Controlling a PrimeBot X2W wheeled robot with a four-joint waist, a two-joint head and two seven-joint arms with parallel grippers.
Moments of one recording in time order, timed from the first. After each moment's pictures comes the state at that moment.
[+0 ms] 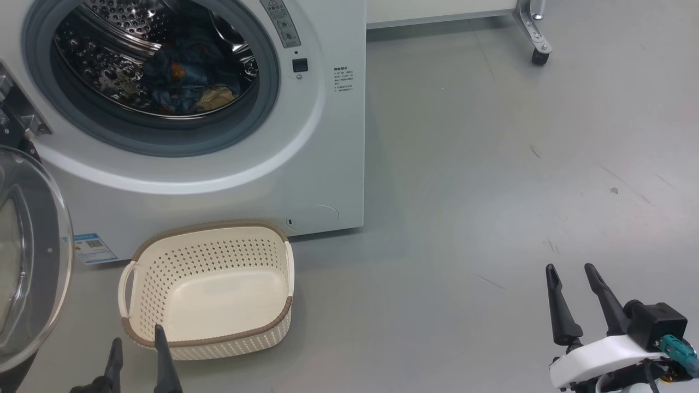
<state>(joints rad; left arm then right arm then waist) 0.07 0.03 -0.11 0.17 -0.31 0.11 -0.25 0.06 -0.15 0.12 0.18 0.35 0.12 -0.26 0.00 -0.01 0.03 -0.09</state>
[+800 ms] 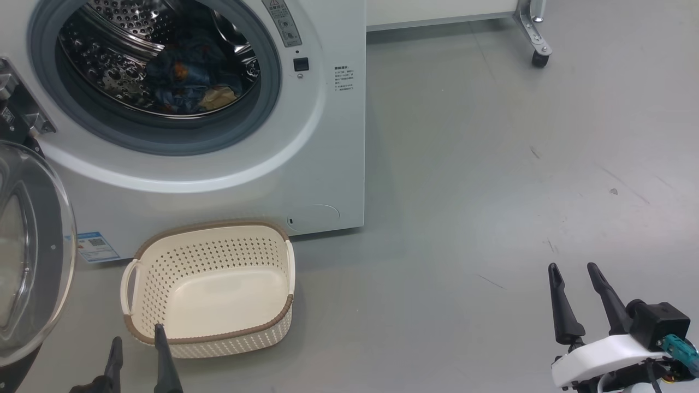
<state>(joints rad) 0.07 0.03 -0.11 0.17 -0.31 0.11 -0.25 0.06 -0.15 0.12 0.18 0.35 0.12 -0.26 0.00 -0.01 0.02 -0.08</state>
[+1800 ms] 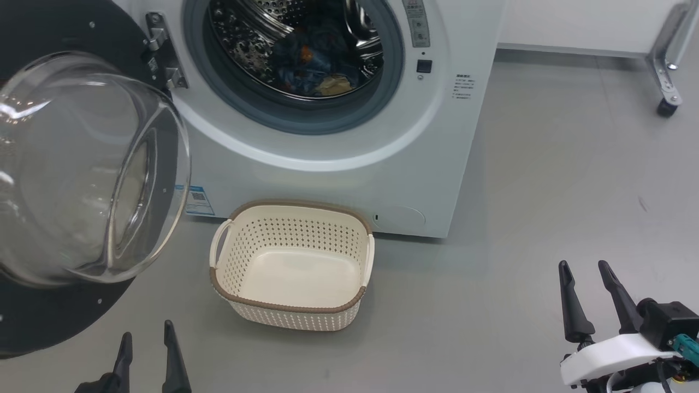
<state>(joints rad) 0.07 0.03 -0.14 0.15 -0.32 0.12 -0.25 0.07 -0.16 0.09 0.16 0.35 0.12 -0.26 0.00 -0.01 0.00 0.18</state>
